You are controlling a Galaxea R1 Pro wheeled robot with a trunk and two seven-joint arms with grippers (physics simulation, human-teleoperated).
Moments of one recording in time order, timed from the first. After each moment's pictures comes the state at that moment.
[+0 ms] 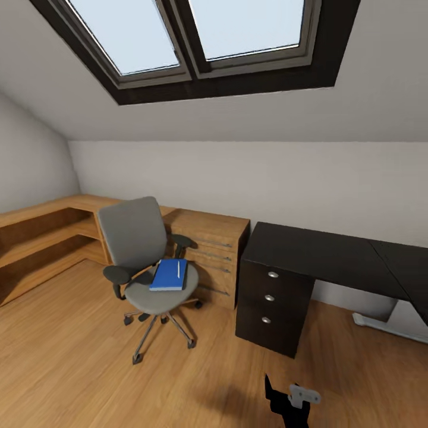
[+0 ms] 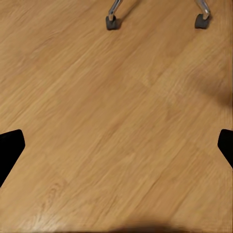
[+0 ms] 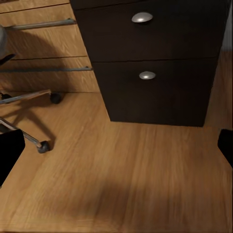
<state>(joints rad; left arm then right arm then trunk) 0.07 0.03 -0.21 -0.89 0.34 -0.03 0.41 -0.46 0.06 -0.16 0.02 -0.12 -0.77 0.10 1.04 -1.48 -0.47</state>
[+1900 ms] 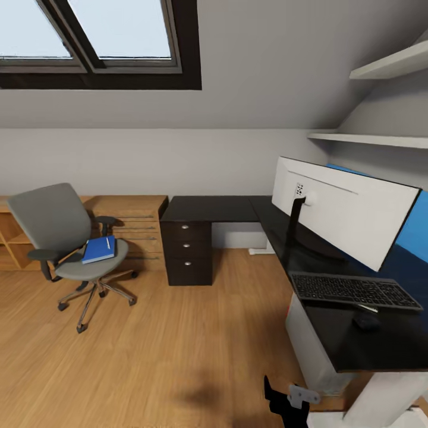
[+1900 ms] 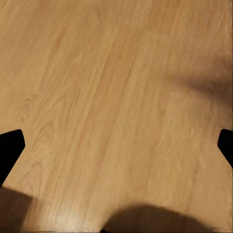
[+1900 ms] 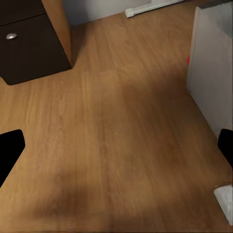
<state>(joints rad) 0.07 0.03 -0.22 -0.88 0.34 -0.03 0.41 -0.46 0.06 -0.16 0.02 -0.12 -0.77 0.10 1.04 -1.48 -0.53</state>
